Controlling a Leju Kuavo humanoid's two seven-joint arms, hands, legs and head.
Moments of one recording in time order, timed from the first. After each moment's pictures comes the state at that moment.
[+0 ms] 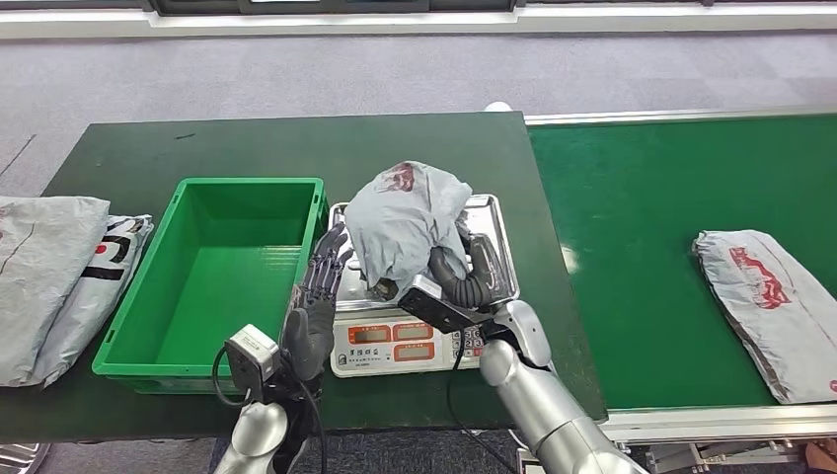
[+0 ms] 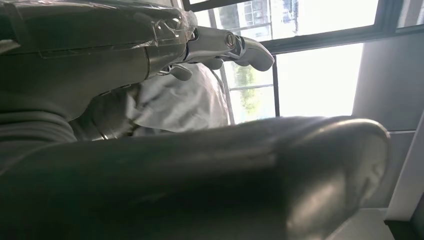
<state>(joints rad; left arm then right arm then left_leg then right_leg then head) -0.08 -0.18 -0.32 -1.43 -0.09 -0.06 -0.60 -0.49 0.22 0.38 -0.70 0.92 -0.60 -0.37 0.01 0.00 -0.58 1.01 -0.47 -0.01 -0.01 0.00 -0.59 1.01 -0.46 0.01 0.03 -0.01</state>
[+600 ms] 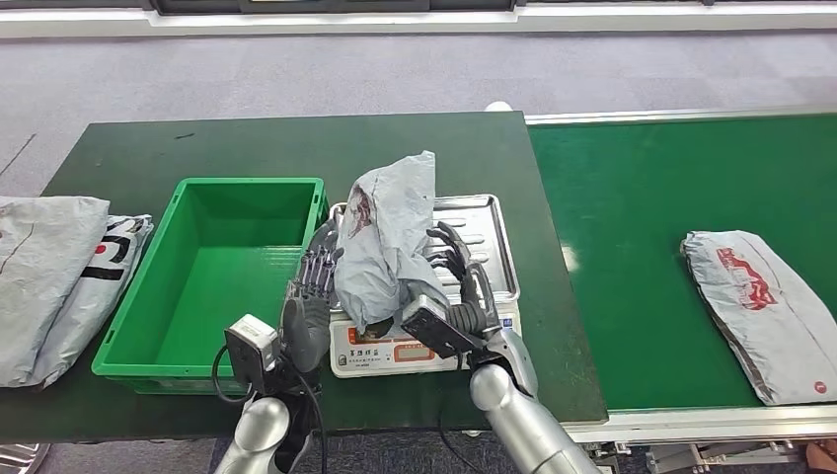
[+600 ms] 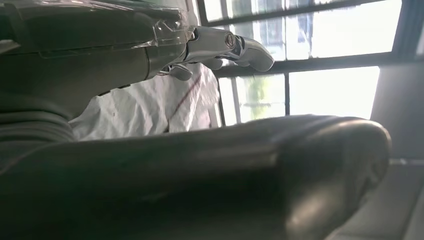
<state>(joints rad) -0.09 -0.18 -0.31 -1.40 -0.06 0.08 -0.57 -0.34 0.23 0.41 -0.82 0.67 -0.53 -0.47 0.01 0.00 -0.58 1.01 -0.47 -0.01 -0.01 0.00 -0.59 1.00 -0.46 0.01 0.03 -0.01</state>
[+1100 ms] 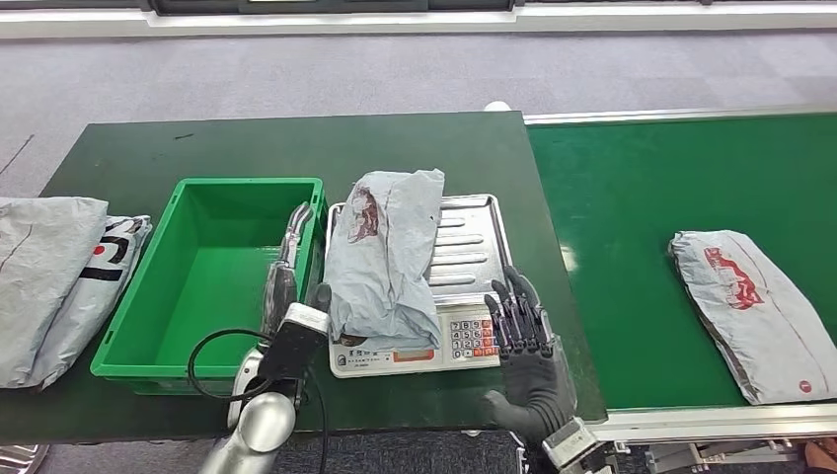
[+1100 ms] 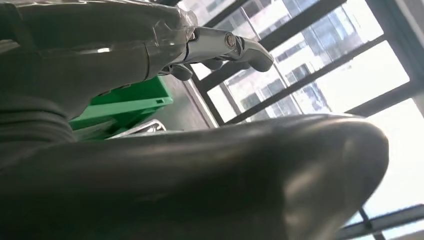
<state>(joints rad) -0.14 -0.13 -0.34 -1.44 -0.53 0.37 -0.36 0.13 0.08 0.33 -1.57 0.32 -0.11 -0.65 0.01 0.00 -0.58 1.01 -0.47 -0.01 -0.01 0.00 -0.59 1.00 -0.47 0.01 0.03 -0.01</state>
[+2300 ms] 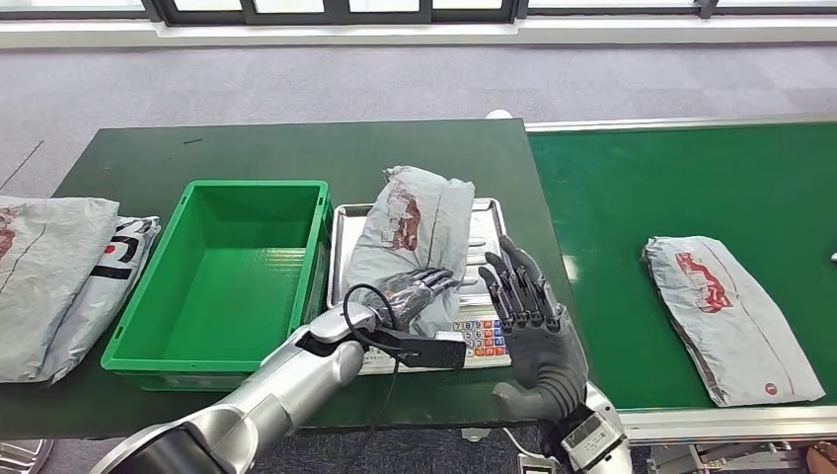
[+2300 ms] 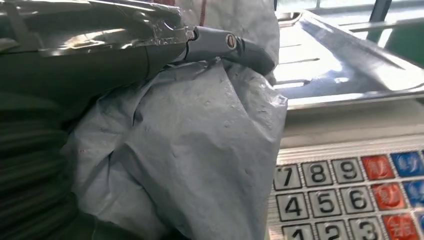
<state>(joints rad) -0.68 -0.18 -0.67 -0.47 -0.95 0.03 -0.26 0.01 0.06 0.31 -1.61 0.34 0.04 -0.67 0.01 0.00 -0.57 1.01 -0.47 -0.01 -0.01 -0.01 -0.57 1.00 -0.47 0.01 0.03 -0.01</state>
